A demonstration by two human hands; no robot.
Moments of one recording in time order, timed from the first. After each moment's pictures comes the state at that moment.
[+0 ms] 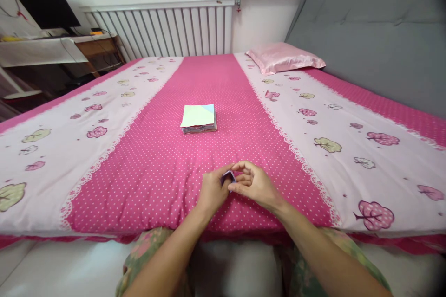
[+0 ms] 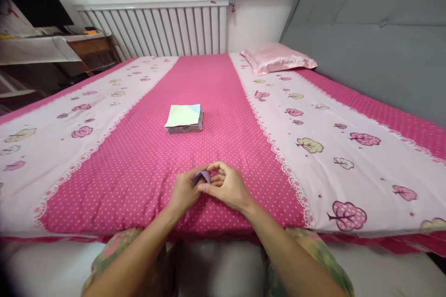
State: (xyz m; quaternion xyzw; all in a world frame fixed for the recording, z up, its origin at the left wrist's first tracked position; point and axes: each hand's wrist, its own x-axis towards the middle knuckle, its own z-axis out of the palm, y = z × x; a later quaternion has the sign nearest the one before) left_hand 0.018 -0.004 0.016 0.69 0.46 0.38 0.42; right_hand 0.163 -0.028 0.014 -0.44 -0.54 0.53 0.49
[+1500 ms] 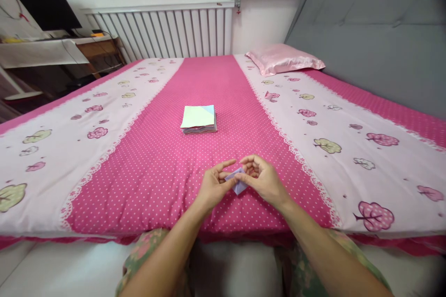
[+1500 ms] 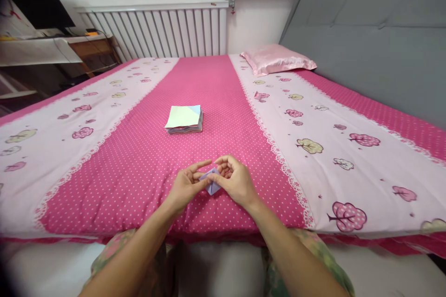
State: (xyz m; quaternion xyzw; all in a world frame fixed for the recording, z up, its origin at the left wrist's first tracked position) left_hand 0.023 -0.002 0.024 0.52 0.40 0.37 0.66; right_hand 0.172 -0.023 0.019 -0.50 -0.55 0.41 0.53
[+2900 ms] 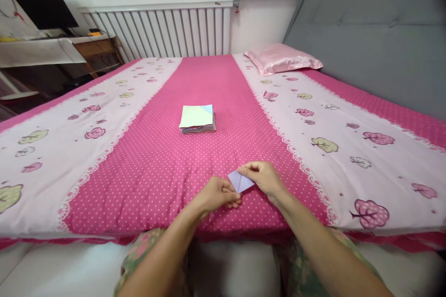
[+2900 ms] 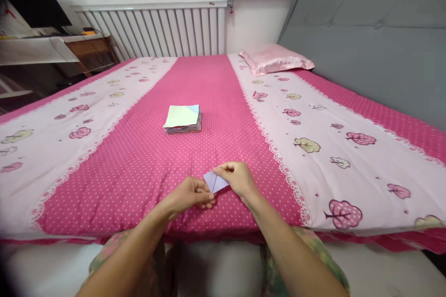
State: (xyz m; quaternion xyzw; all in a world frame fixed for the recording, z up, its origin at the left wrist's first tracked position) left_hand 0.015 -0.006 0.023 0.56 0.43 0.17 0.69; right_hand 0.179 -0.016 0.009 -0.55 -0.45 0.51 0.49
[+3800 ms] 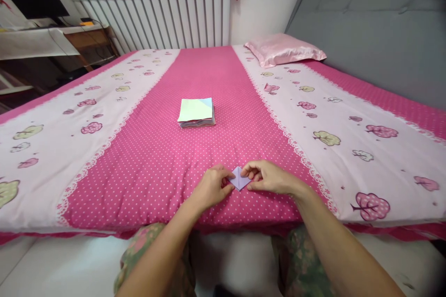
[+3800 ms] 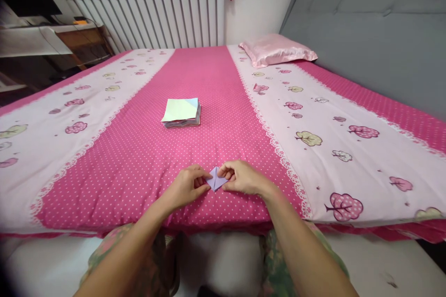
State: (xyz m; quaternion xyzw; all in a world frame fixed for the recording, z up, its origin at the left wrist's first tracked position) left_hand 0.009 0.001 0.022 0.85 0.39 0.17 0.30; right_hand 0.204 -0.020 0.022 -0.52 -0.63 0.51 0.27
